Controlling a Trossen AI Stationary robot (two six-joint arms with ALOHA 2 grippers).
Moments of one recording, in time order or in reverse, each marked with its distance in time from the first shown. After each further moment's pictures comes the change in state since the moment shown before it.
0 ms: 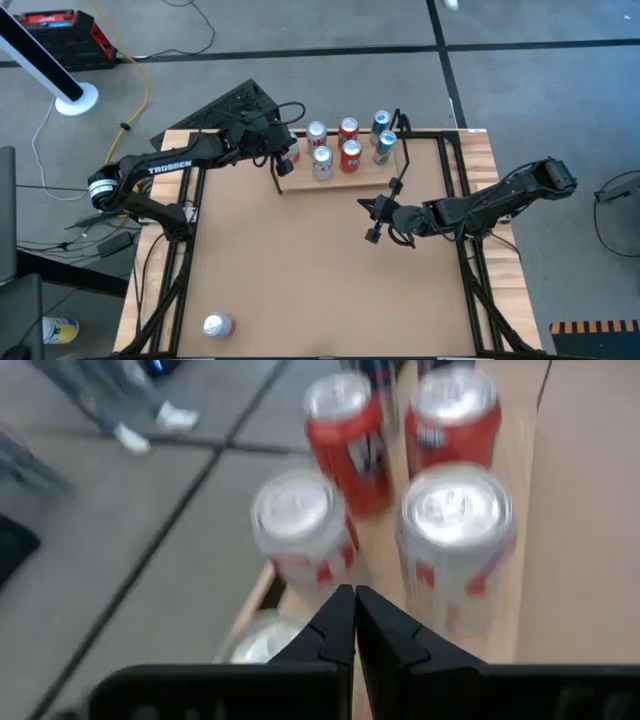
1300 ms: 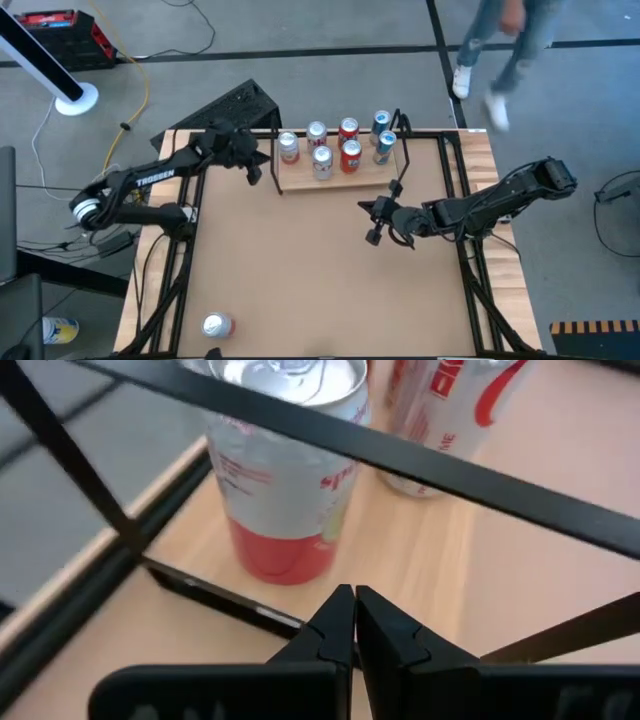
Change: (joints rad) left arm 0.333 -0.193 -0.428 0.145 0.482 -0.142; right arm 0.006 0.000 0.000 -0.037 -0.029 0.089
